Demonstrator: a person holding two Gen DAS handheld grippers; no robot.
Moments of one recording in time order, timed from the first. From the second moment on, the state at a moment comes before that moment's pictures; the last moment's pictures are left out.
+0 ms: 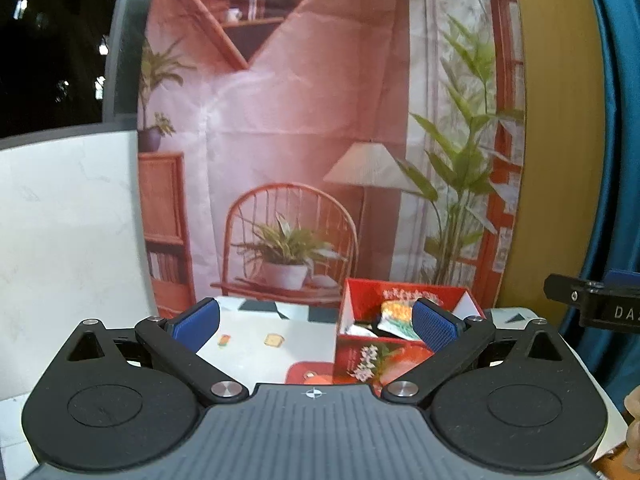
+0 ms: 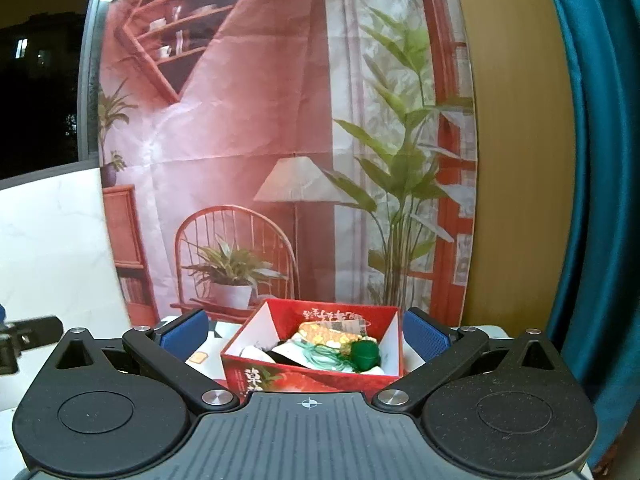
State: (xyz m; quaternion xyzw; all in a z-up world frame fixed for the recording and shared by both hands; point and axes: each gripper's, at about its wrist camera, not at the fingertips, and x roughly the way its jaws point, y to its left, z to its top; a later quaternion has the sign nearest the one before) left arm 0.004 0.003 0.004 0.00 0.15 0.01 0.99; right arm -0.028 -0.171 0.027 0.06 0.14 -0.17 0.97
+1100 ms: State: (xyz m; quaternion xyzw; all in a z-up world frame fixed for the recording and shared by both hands) left arm 0.000 0.015 -0.004 -0.01 0.16 0.02 0.99; right arm -0.034 -0.161 0.025 0.05 0.13 -0.19 0.97
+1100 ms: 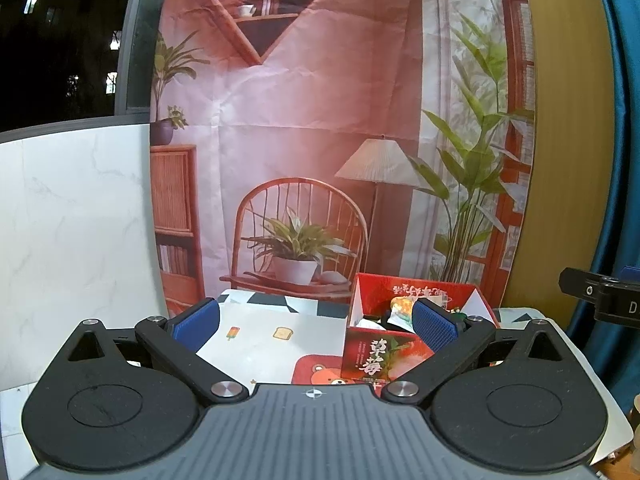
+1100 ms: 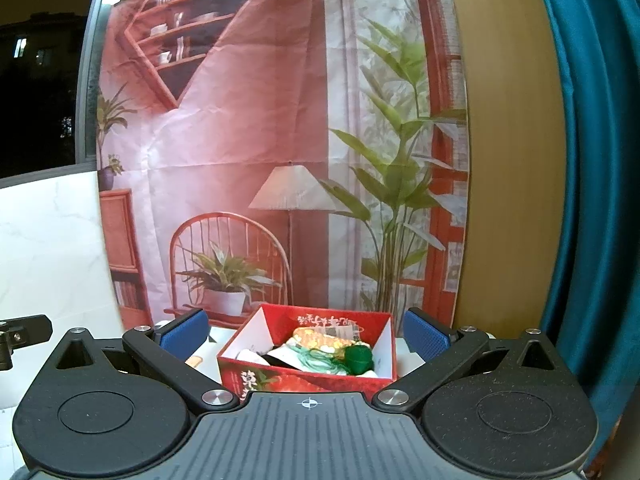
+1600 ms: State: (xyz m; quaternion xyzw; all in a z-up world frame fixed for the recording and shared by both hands) left arm 0.003 0.018 -0.006 -0.01 0.16 0.02 0.99; right arm -0.035 -0.166 0.019 0.05 0.13 -0.19 0.97
